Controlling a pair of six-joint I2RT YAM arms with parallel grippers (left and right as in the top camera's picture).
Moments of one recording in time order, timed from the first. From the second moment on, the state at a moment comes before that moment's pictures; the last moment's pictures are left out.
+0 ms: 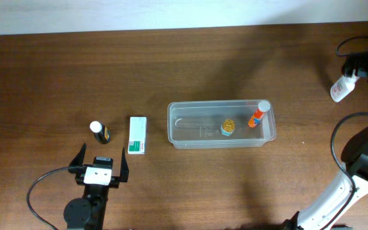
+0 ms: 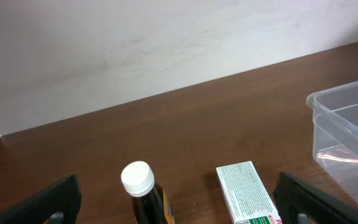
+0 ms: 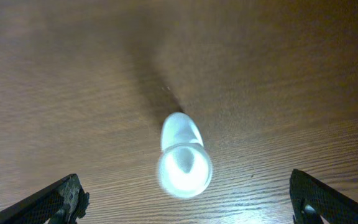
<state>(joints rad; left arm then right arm) -0.02 0.01 0.01 -0.07 0.06 0.23 -0.57 2.21 2.15 -1.10 -0.15 -0.33</state>
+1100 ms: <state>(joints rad) -0.02 0.01 0.01 -0.07 0.06 0.23 -0.57 2.34 2.15 -1.07 -0.18 -0.37</state>
